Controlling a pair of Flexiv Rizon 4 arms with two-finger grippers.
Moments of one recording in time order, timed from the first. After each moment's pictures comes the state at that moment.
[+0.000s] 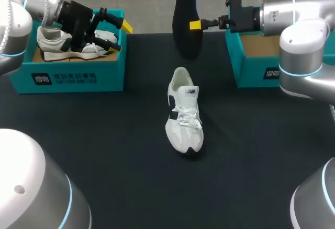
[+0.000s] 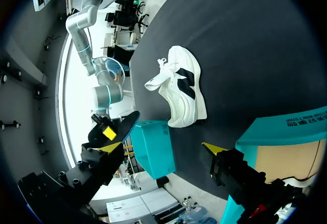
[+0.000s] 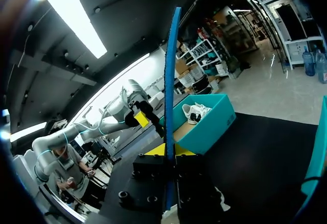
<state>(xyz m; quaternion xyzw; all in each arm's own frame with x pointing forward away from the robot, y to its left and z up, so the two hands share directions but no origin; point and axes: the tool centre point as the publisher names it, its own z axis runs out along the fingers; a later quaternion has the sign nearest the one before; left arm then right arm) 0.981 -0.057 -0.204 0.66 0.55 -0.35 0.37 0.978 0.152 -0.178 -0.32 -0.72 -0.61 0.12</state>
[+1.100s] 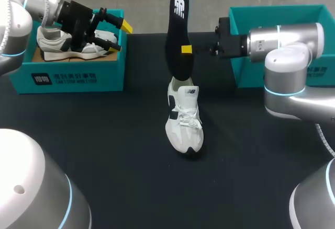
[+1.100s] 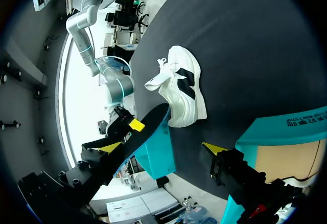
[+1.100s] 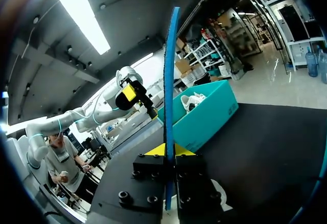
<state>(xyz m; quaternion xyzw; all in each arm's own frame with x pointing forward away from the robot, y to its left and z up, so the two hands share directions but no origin) 0.981 -0.057 -0.204 0.66 0.55 -0.35 0.37 0.966 0.174 -0.251 -0.30 -0.71 -0.62 0.12</state>
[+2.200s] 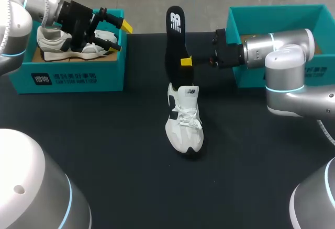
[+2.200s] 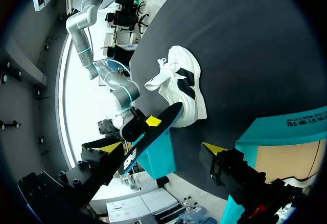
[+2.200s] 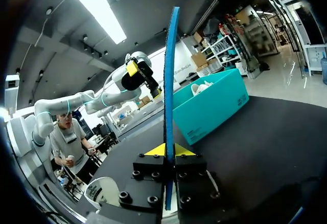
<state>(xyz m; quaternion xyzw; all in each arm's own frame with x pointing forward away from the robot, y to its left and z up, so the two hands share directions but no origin) 0.981 -0.057 -0.204 0.66 0.55 -0.35 0.37 0.963 0.174 -0.301 -0.22 -0.73 -0.62 0.16</state>
